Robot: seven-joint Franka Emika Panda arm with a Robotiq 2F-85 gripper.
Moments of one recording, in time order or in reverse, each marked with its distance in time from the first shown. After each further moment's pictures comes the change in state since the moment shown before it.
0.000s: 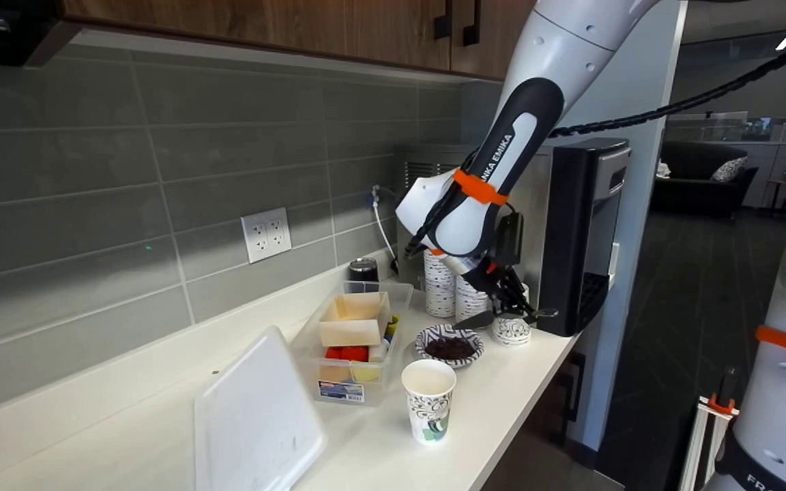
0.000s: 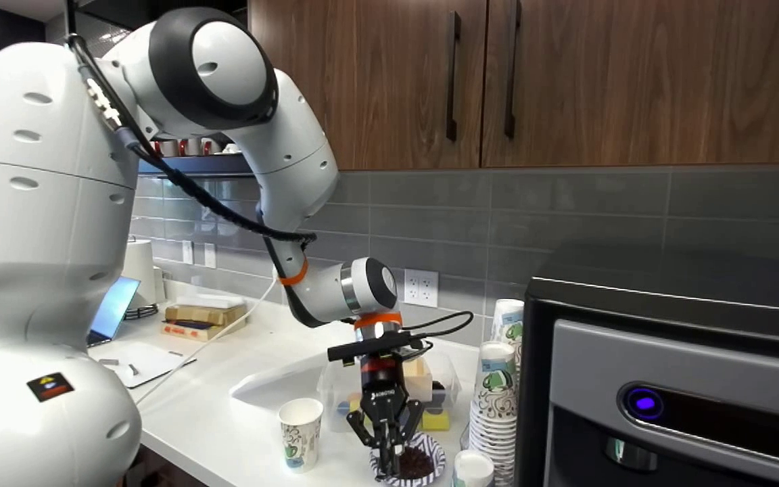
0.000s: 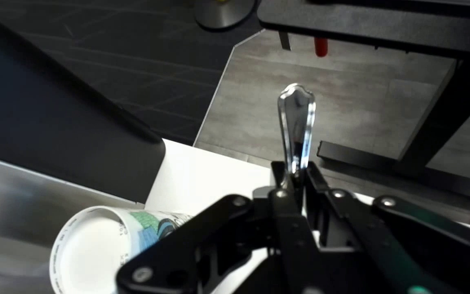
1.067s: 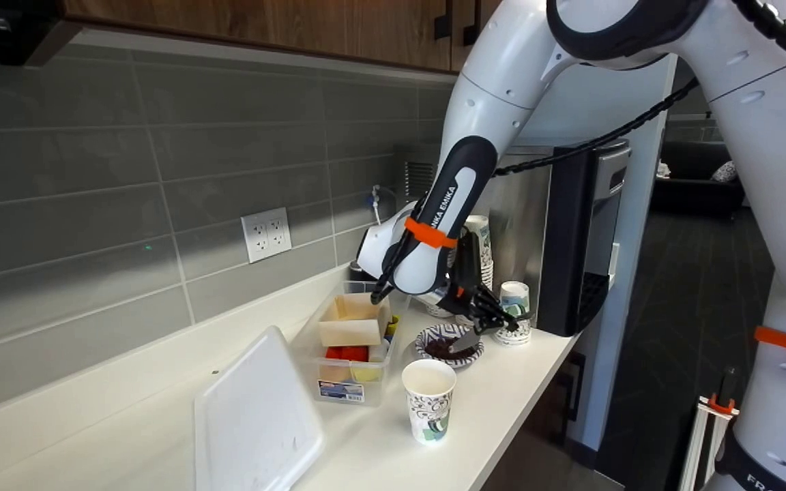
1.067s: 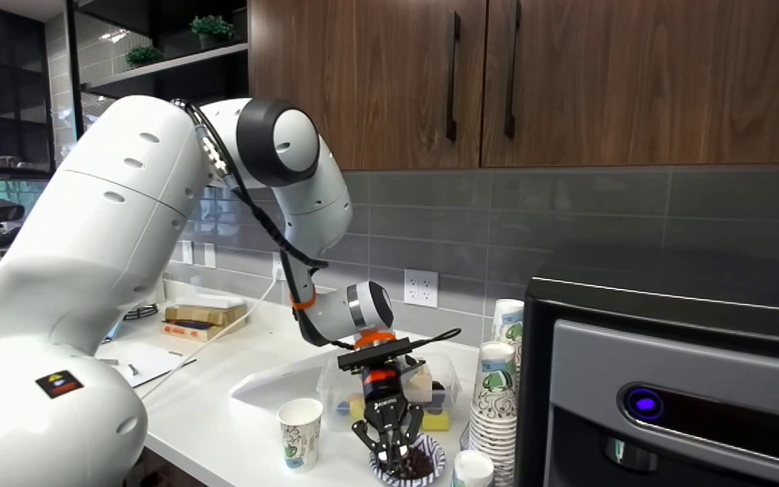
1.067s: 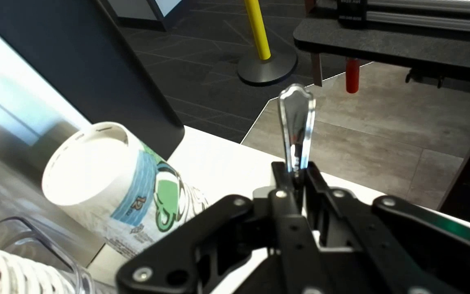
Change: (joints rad) arm 0.046 0.286 0.057 0.247 -0.075 -0.199 -0.022
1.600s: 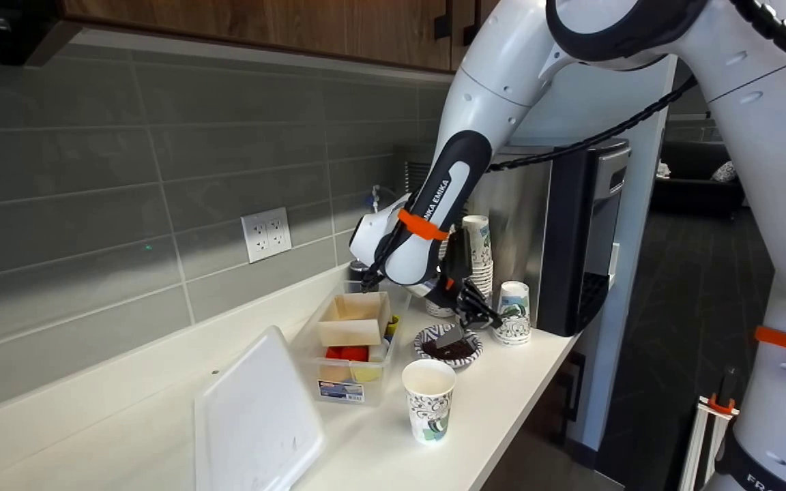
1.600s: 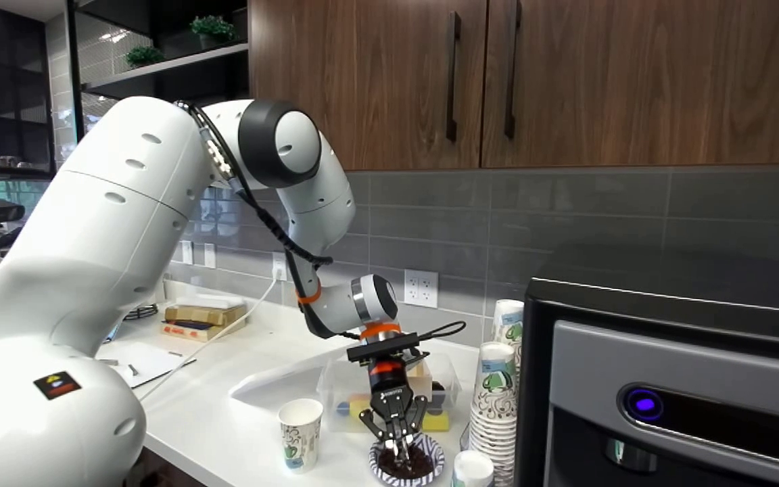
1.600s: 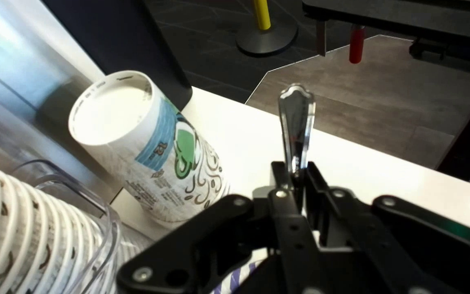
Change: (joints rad) arm -0.012 0.002 0.008 0.050 0.017 0.049 -0.065
